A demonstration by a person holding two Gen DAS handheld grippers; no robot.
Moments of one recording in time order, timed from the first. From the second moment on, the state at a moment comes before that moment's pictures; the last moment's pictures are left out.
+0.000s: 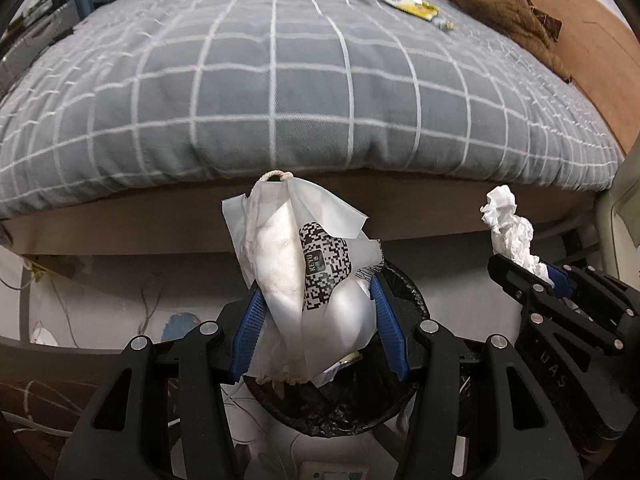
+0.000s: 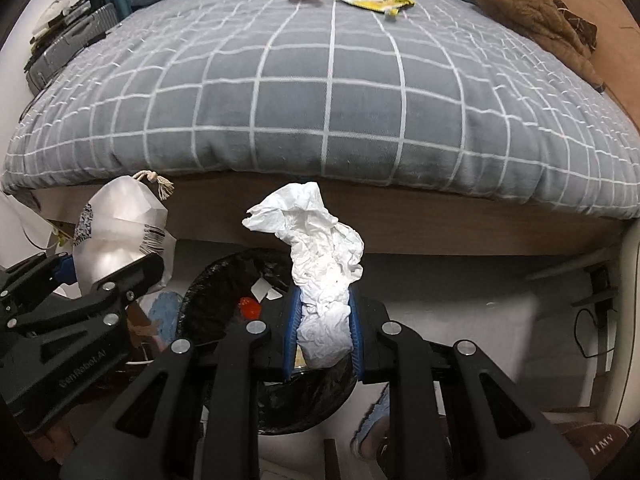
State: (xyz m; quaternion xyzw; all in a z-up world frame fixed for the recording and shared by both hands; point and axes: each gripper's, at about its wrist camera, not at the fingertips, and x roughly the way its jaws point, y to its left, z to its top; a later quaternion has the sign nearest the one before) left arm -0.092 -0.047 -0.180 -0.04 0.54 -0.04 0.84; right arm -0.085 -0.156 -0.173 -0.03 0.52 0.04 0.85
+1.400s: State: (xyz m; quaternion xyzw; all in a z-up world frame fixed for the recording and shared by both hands) left arm -0.096 0.032 -0.201 -0.06 0.54 0.01 0.84; right arm -0.077 -0.087 -0.237 -0.03 0.59 0.08 0.80
